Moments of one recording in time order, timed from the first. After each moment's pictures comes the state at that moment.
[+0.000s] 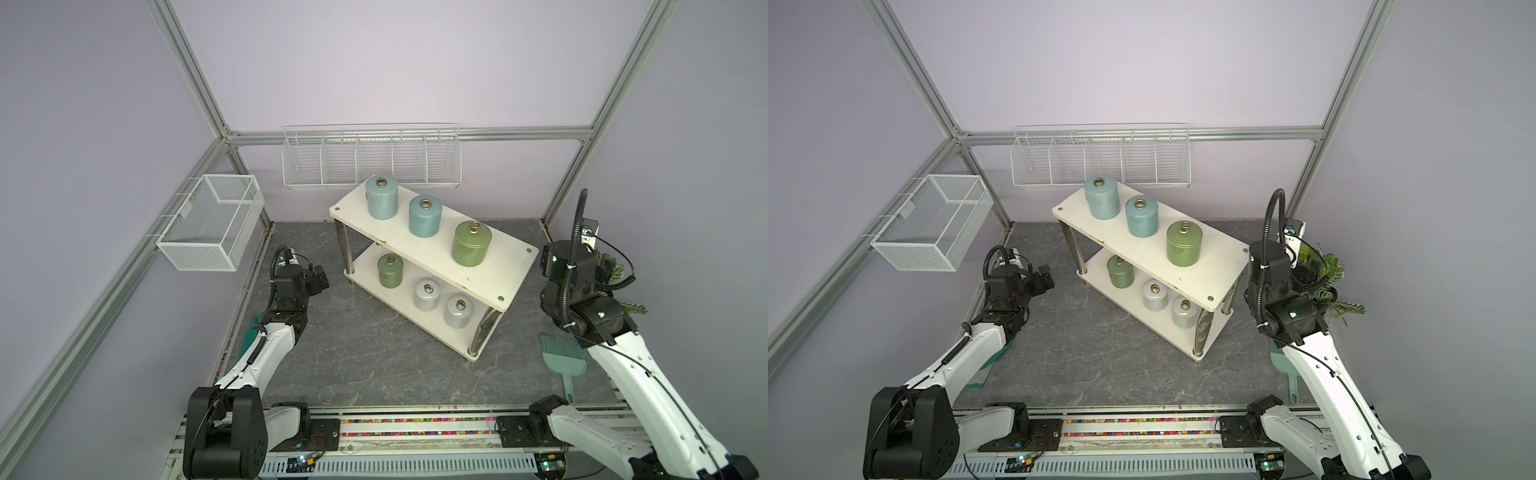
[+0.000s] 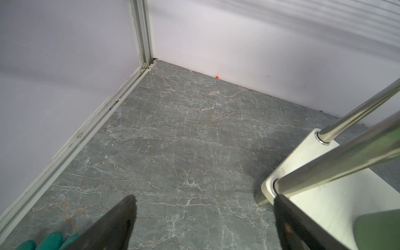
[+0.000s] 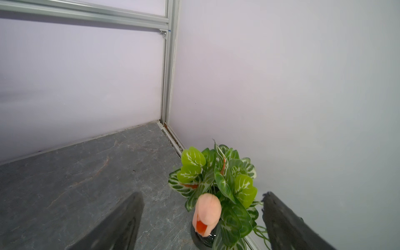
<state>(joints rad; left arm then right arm) -0.09 1.21 0.66 0.12 -0.16 -0.27 0.37 0.99 1.18 -0.54 1.02 0.09</state>
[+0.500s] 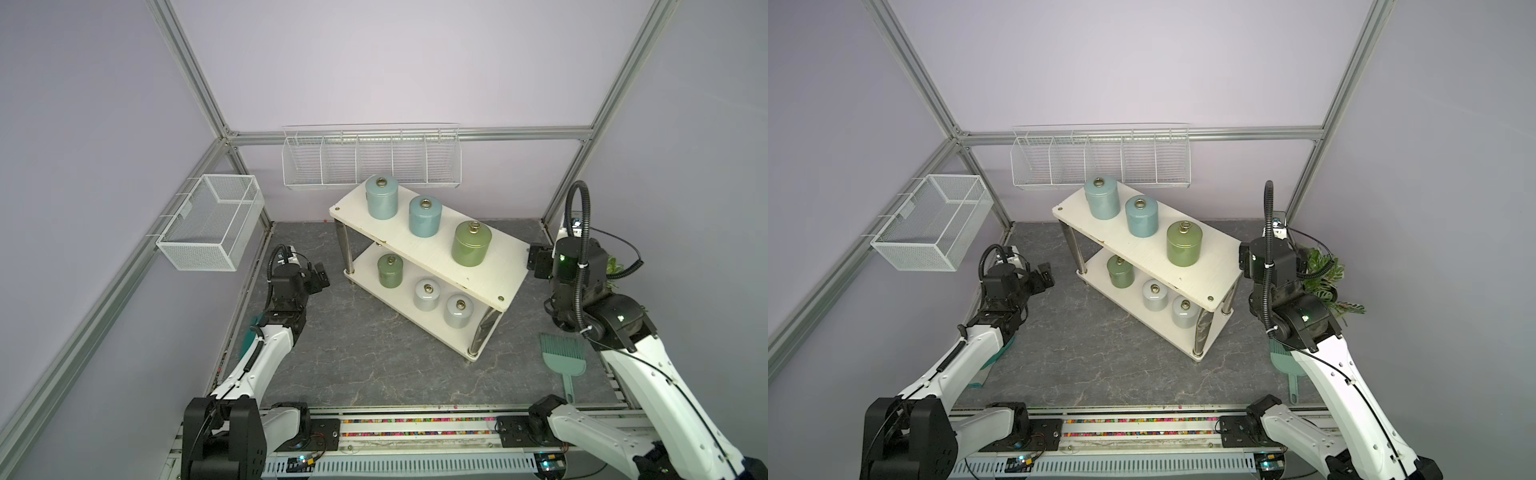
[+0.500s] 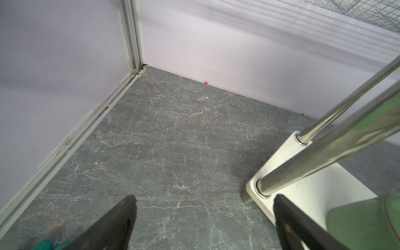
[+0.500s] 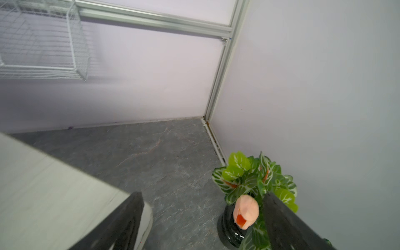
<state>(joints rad) -0.09 1.17 0.68 0.10 -0.11 -0.28 0.48 0.98 1.32 -0.74 0.77 0.10</state>
